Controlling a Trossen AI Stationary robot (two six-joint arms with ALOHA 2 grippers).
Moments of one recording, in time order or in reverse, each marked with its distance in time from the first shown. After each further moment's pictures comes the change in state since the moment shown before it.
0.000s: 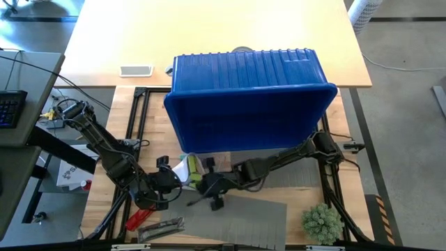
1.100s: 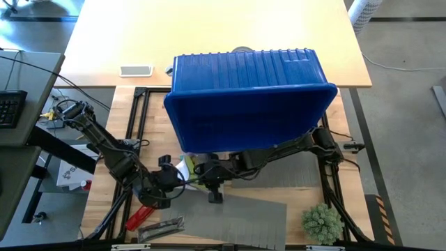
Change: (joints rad) left arm 0.030 0.002 -0.001 0.011 0.035 0.025; right arm -0.073 -0.003 0.025 -0.071 -0.194 0.281
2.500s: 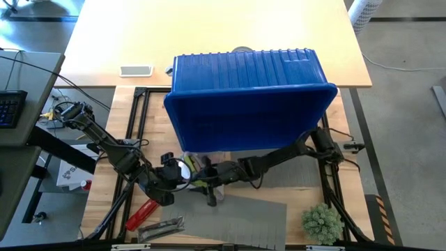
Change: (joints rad) left arm 0.092 -0.001 0.000 0.003 0.094 0.011; right arm 0.011 0.013 -0.367 0.895 0.039 -0.023
